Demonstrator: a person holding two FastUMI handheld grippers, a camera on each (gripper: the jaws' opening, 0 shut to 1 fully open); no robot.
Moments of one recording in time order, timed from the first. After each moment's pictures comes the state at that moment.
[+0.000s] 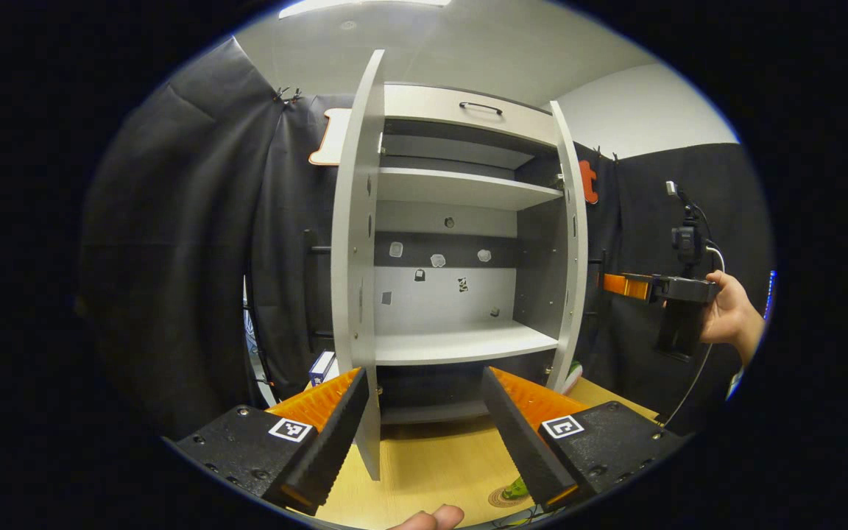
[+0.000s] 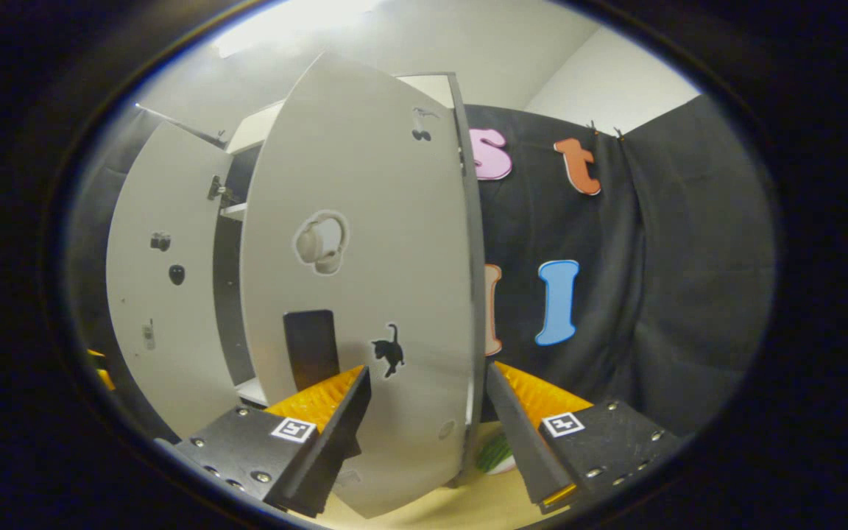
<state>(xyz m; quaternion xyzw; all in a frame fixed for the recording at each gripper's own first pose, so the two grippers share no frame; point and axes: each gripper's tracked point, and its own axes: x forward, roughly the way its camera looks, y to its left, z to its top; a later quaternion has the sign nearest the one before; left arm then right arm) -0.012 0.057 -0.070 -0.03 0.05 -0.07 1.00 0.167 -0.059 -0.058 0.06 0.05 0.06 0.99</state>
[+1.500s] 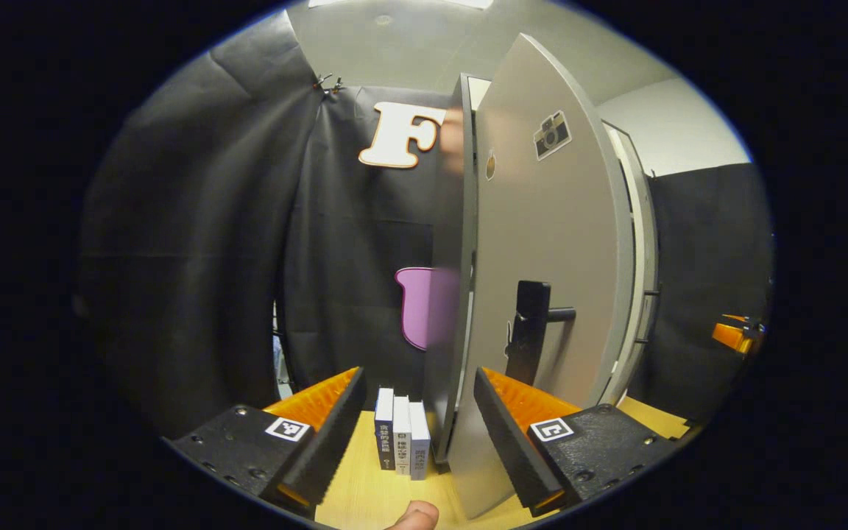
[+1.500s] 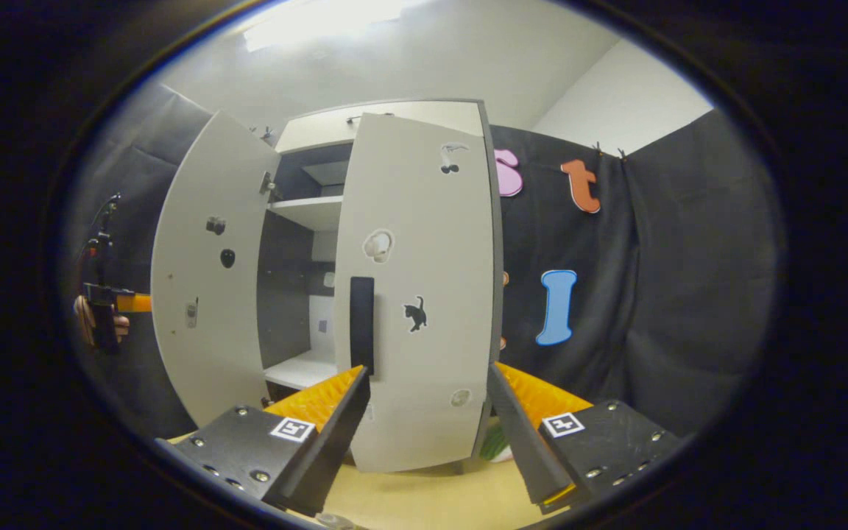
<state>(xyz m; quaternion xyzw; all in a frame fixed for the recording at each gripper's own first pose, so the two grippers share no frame) 0.110 0.208 -0.039 -0.04 0.02 -0.04 1.00 0.068 -0.038 -0.066 0.03 0.02 0.05 1.00</state>
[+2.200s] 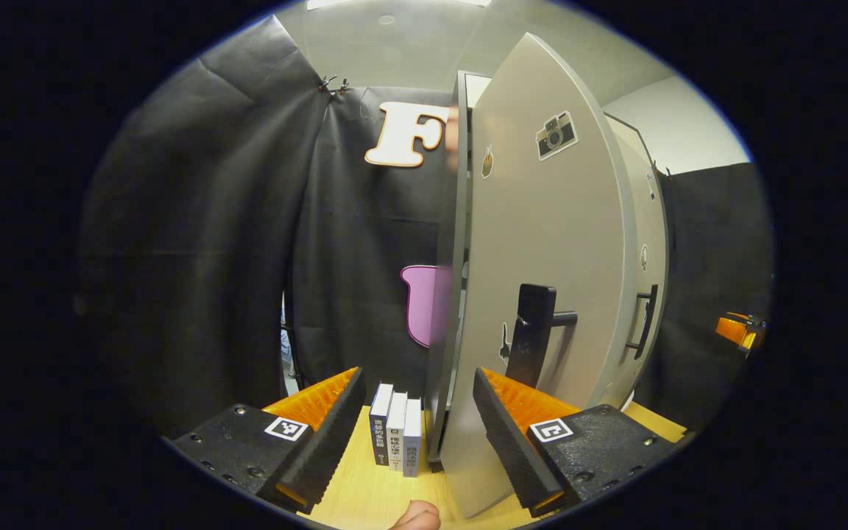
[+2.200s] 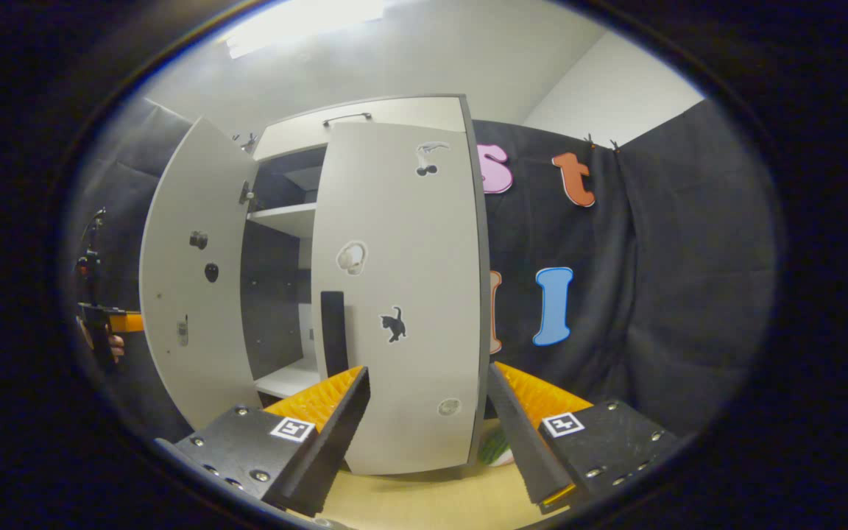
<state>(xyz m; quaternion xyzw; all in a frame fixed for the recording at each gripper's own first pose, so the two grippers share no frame) 0.102 0.183 -0.039 -0.05 0.04 0.00 1.00 0.098 -0.063 -0.047 0.06 0.02 0.06 1.00</state>
